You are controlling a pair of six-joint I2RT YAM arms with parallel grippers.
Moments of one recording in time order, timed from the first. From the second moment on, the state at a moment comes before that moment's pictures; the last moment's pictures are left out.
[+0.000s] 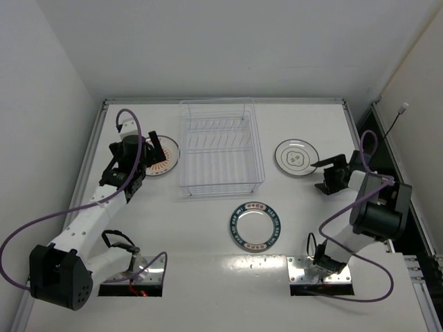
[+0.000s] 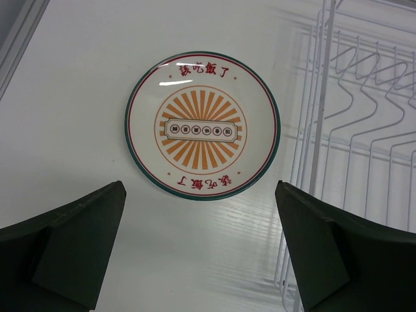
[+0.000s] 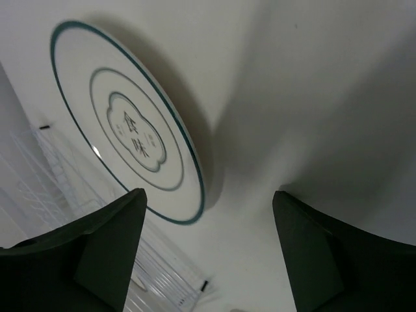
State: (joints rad) left arm -0.24 1.06 0.79 -0.21 -0.42 -0.37; right arm -0.43 1.59 0.65 -0.02 -0.36 0.94
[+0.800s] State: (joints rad) left arm -0.24 1.10 0.80 -0.21 -0.40 -0.37; right arm -0.32 1.55 0.95 -0.20 -0.28 0.70
